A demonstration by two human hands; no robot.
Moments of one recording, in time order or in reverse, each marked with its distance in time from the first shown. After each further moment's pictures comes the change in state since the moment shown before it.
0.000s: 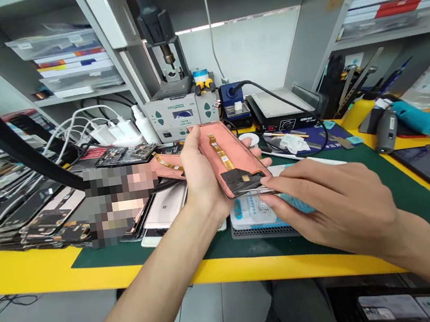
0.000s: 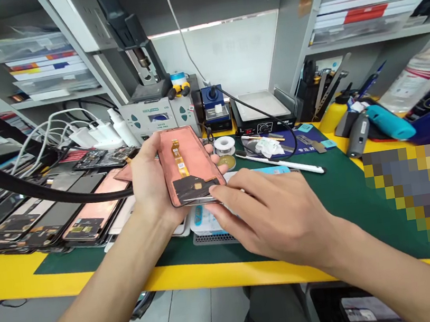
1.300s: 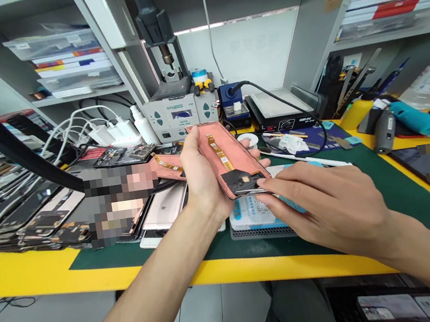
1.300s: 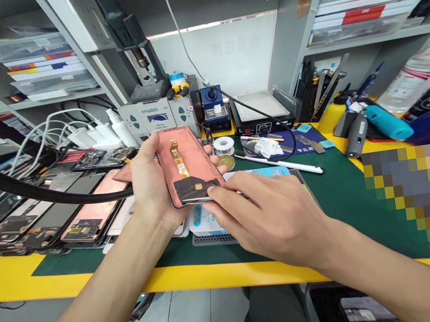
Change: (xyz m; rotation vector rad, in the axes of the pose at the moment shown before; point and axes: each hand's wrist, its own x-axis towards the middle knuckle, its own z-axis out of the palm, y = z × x) left_hand 0.000 -0.002 0.002 0.055 0.049 0.050; right_hand -0.002 -0.003 0.001 -0.035 -0.025 0.002
